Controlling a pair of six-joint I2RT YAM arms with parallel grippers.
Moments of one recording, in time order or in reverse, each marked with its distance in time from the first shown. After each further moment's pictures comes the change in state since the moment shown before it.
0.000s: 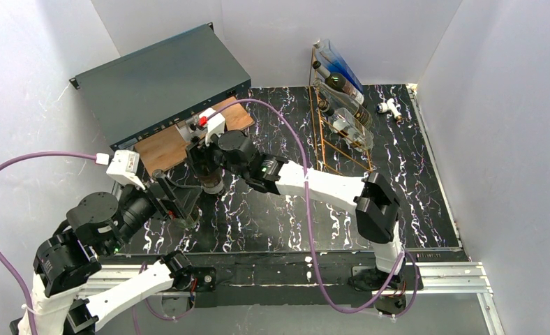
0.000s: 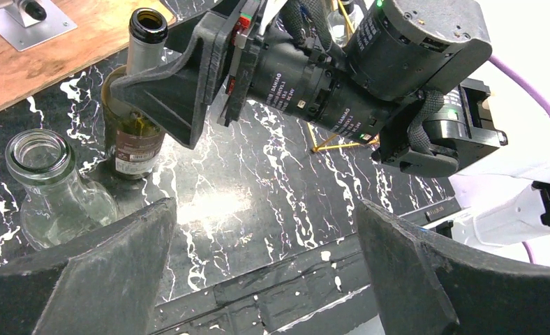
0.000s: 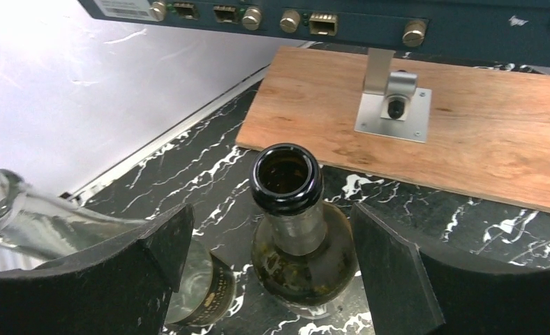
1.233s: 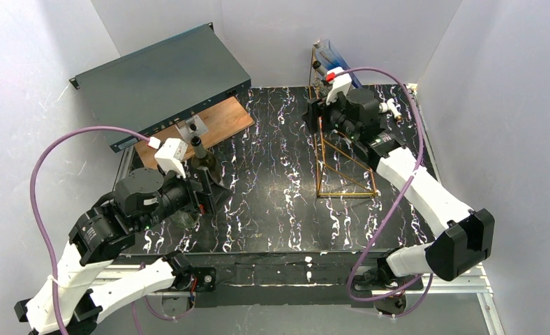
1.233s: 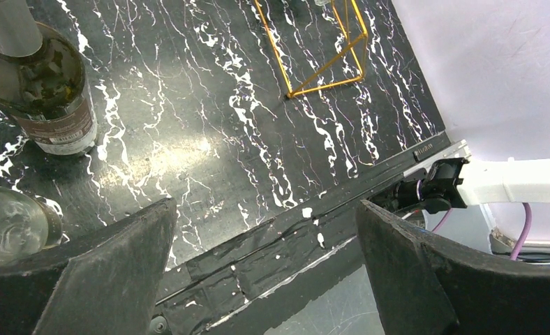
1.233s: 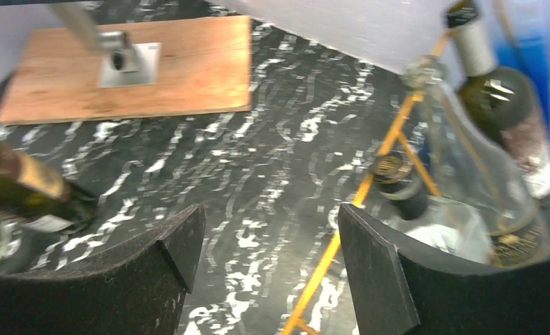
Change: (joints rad) left arm 0.000 0.163 -0.052 0.061 0.197 -0.014; right arm -0.655 -0.591 -0.434 -0.258 -0.206 -0.192
